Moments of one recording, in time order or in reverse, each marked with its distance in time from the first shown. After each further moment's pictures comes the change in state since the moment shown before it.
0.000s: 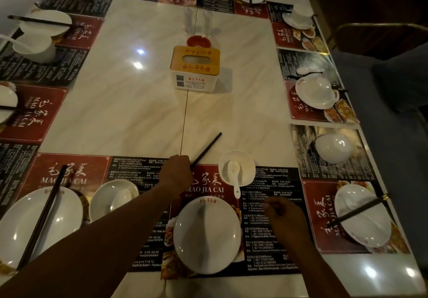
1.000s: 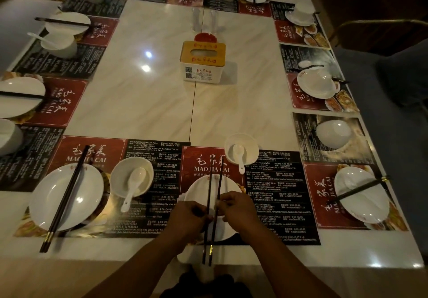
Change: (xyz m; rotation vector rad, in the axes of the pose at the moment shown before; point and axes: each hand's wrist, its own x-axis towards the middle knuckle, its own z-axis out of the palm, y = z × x) left_hand -0.190 0.011 0.023 -0.917 -0.300 -0.406; right_hand -0.059 -0.016 0.096 0.016 -0.339 0.062
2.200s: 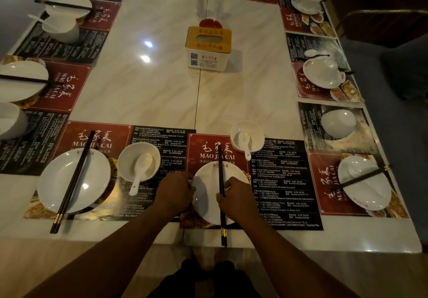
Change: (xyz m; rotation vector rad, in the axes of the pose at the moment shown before) left_hand 0.047 -0.011 -0.045 0.706 0.272 0.401; right_hand 0.002 0.008 0.024 -0.556 0.198 -0.238
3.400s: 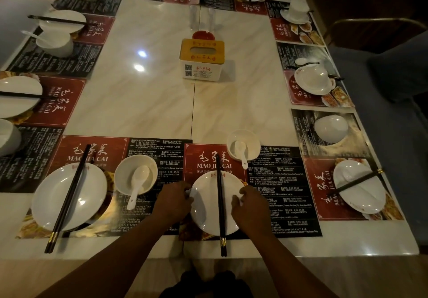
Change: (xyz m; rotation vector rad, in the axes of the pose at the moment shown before) left_hand 0.004 0.001 -0.010 -0.067 -0.095 0.027; right_hand -0.004 0.030 -0.009 0.040 0.199 0.084
